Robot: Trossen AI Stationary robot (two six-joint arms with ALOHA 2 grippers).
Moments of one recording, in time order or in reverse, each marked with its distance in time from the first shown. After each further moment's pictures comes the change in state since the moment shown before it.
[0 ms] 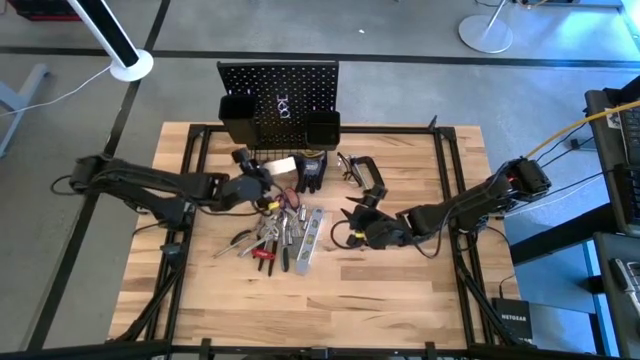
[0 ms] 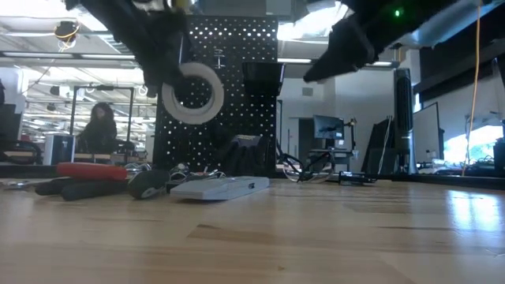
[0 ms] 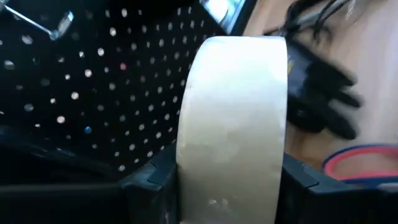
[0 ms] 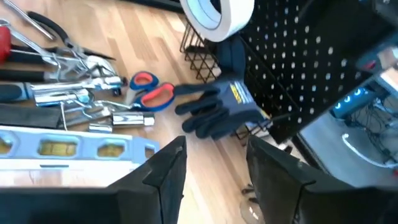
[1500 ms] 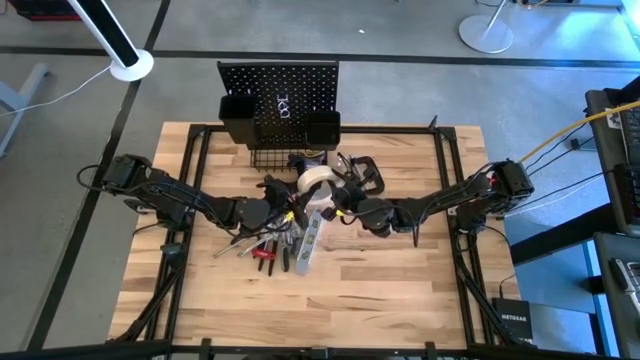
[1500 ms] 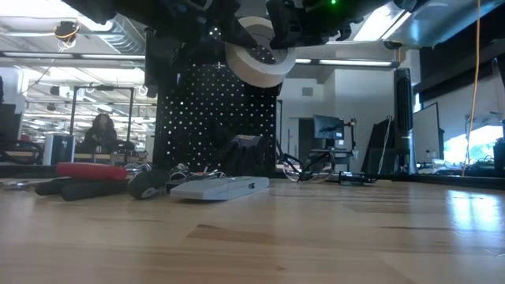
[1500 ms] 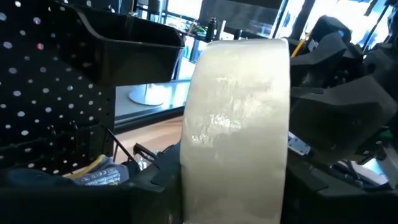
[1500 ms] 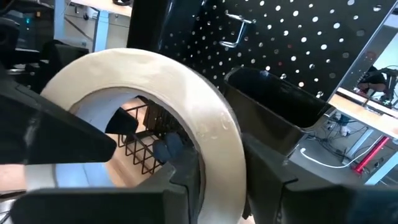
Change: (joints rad) left arm -0.134 0.336 0.001 0.901 0.006 -0.594; right arm -0.088 0.140 0.105 0.574 0.161 -0.296
